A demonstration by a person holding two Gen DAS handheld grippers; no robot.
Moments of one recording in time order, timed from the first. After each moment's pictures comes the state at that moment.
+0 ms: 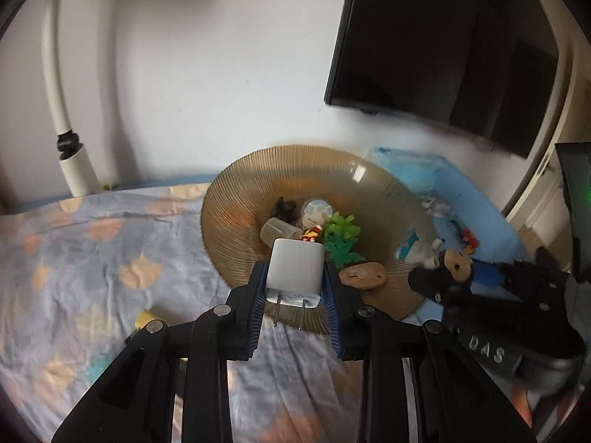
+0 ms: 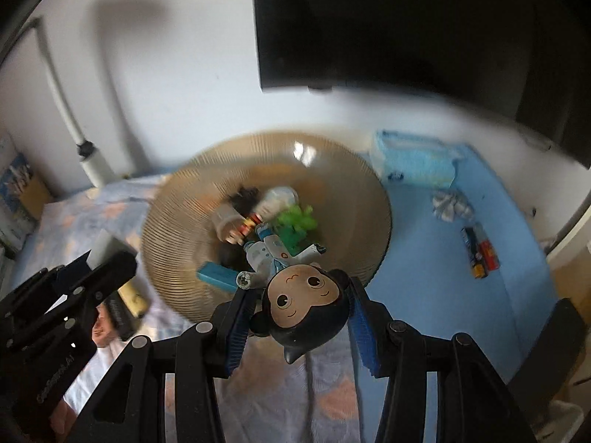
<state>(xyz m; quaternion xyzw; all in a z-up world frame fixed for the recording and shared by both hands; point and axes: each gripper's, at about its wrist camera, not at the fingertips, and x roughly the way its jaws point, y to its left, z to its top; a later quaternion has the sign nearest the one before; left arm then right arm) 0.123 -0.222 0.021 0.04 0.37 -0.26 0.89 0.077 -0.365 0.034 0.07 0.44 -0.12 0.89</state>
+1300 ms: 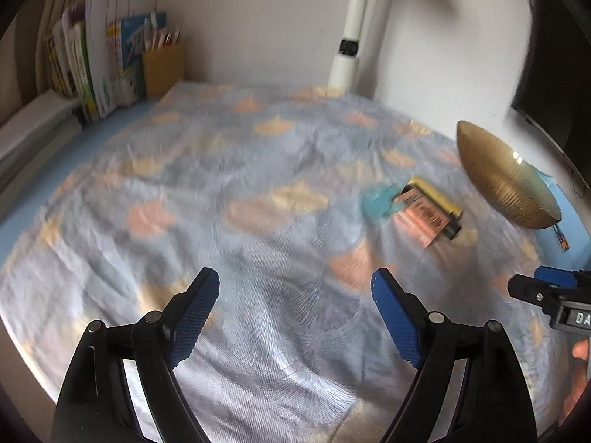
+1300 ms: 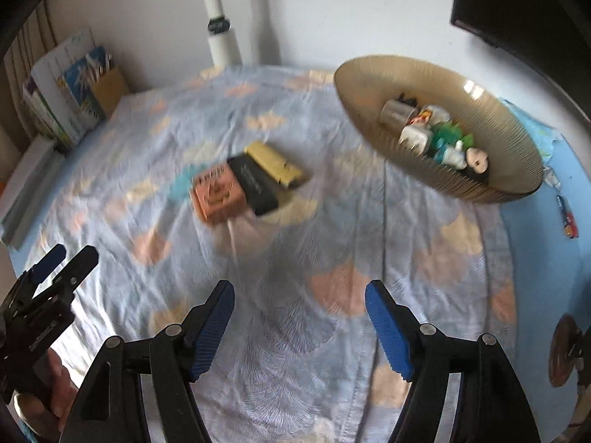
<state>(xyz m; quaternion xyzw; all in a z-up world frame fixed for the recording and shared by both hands) 0.029 0.042 -0.072 -0.06 0.39 -0.04 0.92 0.020 -0.200 -0.035 0.02 0.50 0.01 0.87</state>
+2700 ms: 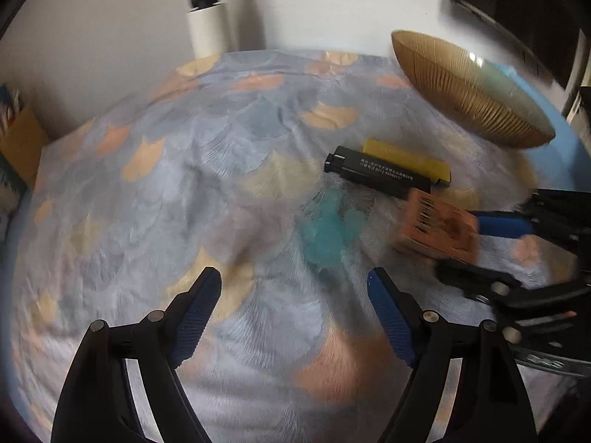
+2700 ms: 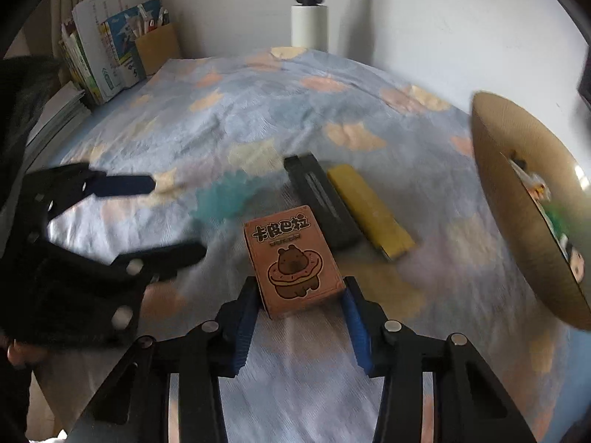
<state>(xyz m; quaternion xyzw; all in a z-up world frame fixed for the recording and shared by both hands) 0.131 -0.028 -0.080 0.13 0.45 -0.21 0.86 0.097 -0.155 -0.076 -0.06 0.48 0.11 0.87</state>
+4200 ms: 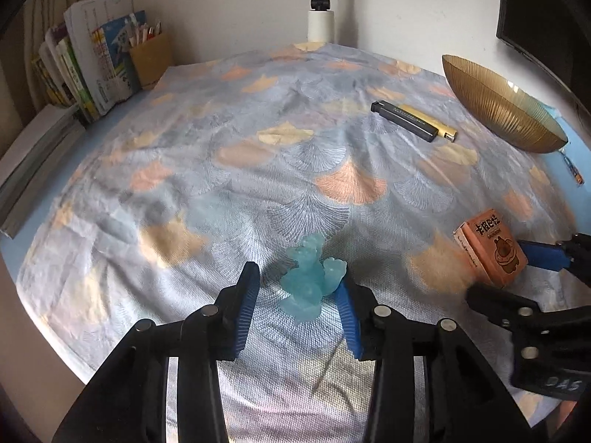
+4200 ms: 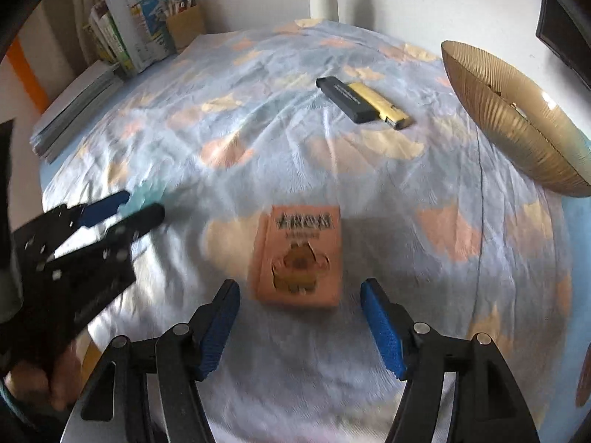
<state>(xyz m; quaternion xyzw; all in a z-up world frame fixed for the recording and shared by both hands) -0.010 0.013 -0.081 0.02 0.43 -0.03 0.90 -0.013 -0.144 -0.079 -0.04 0.51 0.12 0.85</state>
